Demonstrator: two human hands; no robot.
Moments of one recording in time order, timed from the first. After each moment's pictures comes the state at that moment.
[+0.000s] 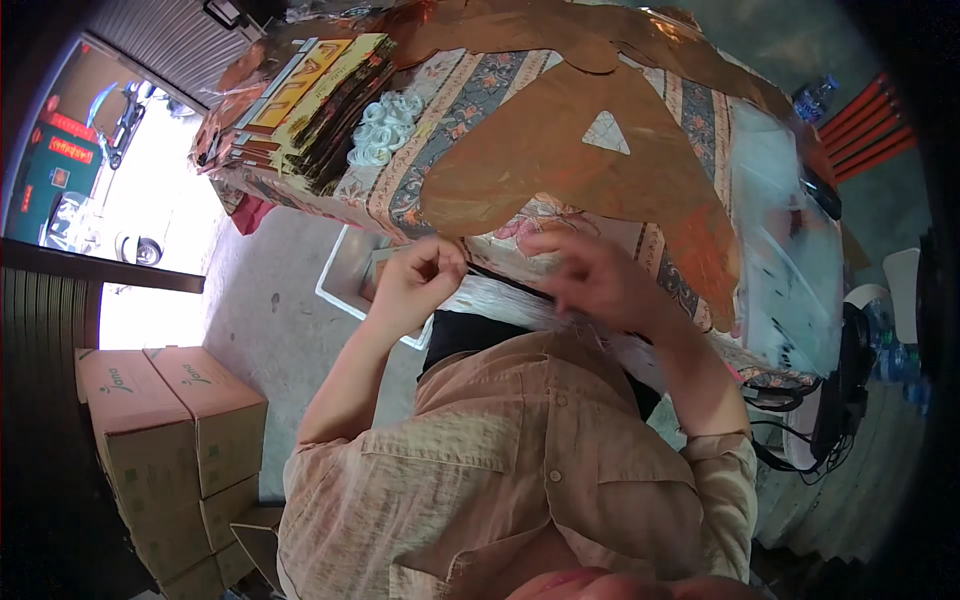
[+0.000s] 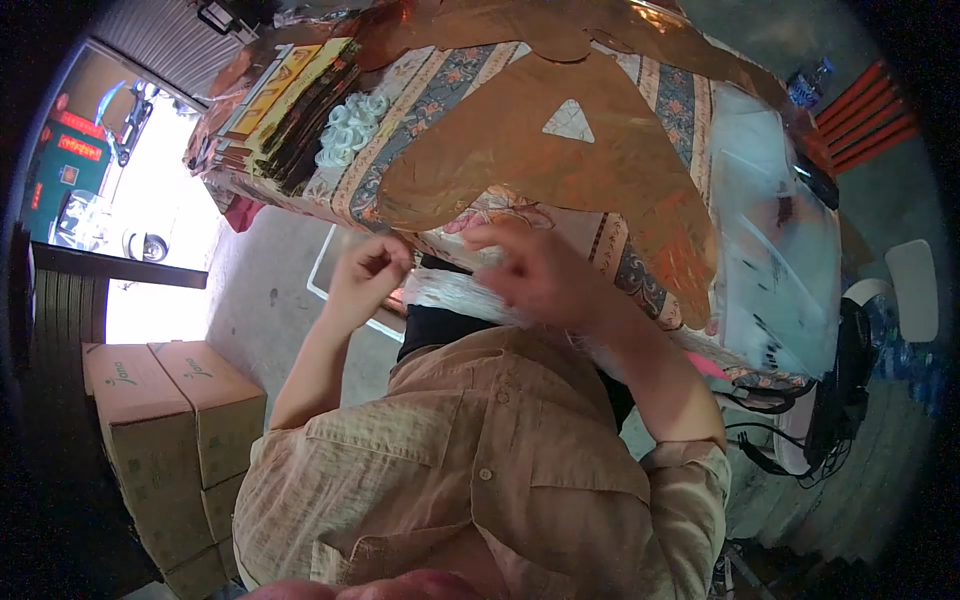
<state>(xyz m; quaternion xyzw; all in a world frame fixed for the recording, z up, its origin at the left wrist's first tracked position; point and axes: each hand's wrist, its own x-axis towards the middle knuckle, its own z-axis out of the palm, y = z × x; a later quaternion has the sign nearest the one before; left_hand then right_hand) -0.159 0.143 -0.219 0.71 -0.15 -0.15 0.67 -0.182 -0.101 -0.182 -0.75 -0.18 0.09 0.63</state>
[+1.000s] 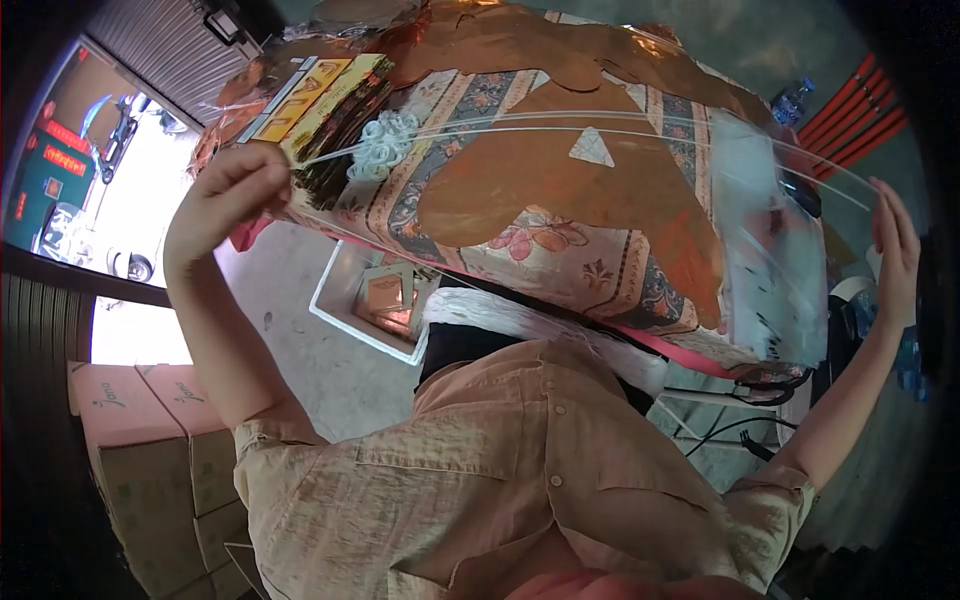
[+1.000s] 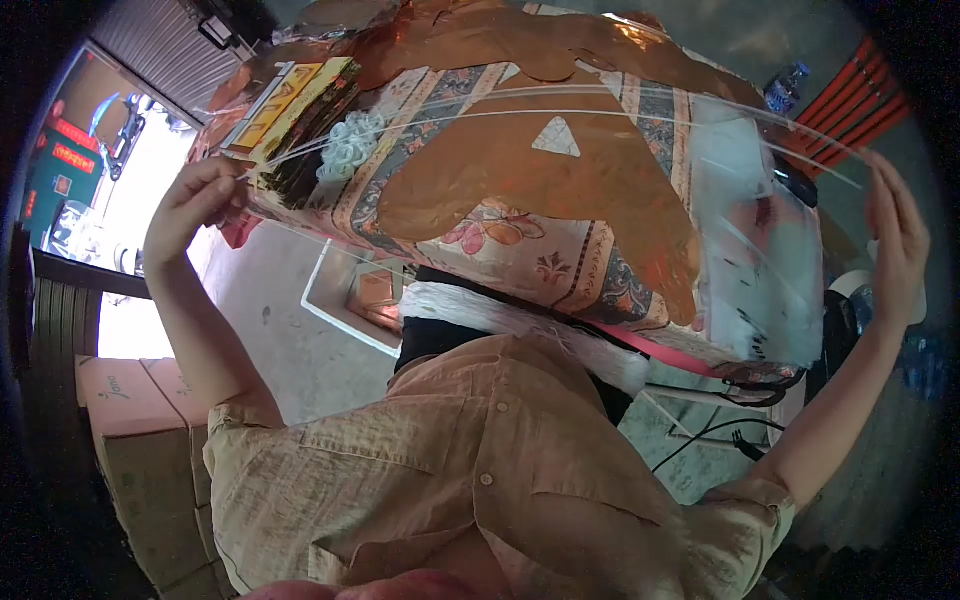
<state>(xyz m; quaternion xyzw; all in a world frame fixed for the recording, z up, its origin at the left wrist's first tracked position) -0.092 0.243 -0.042 0.82 -0.23 -0.17 0.49 -0.247 -0.361 -0.017 -0.92 0.05 -0.35 0.14</state>
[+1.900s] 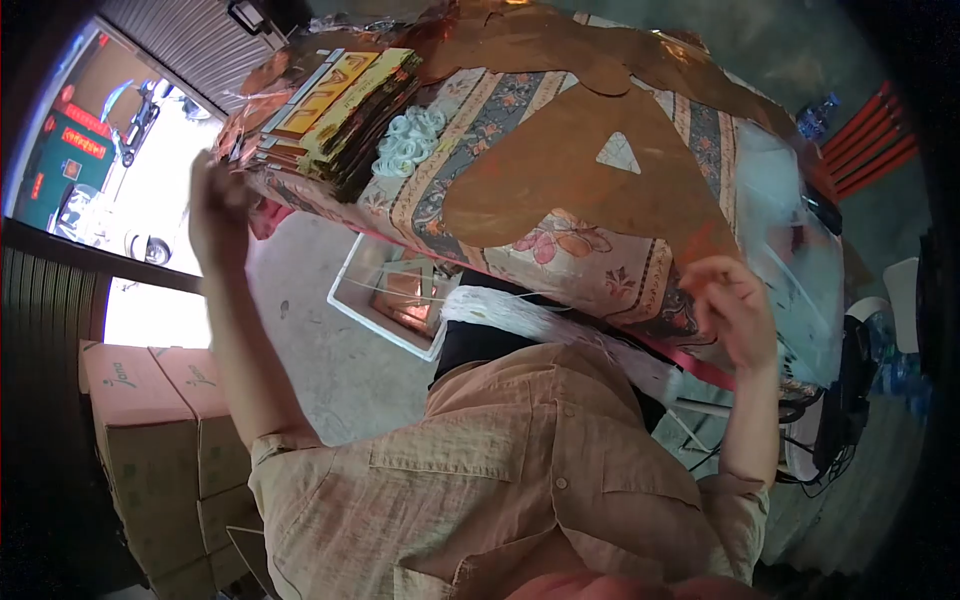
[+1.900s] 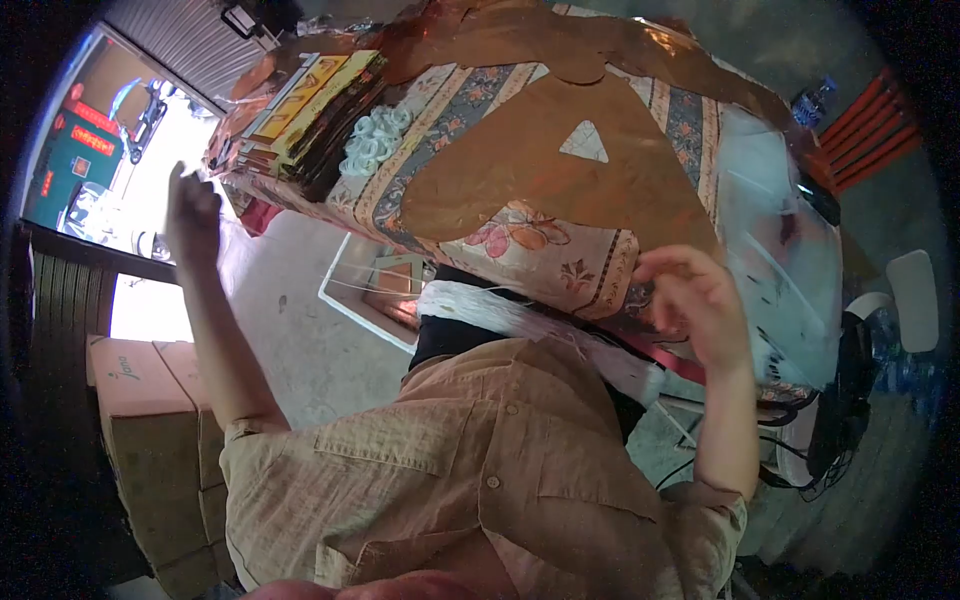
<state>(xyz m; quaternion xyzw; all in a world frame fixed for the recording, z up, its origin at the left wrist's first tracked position) -0.091 0.271 -0.083 0.58 -0.01 0.19 0.79 -0.234 -0.198 -0.152 -0.65 0.01 0.07 0.76</state>
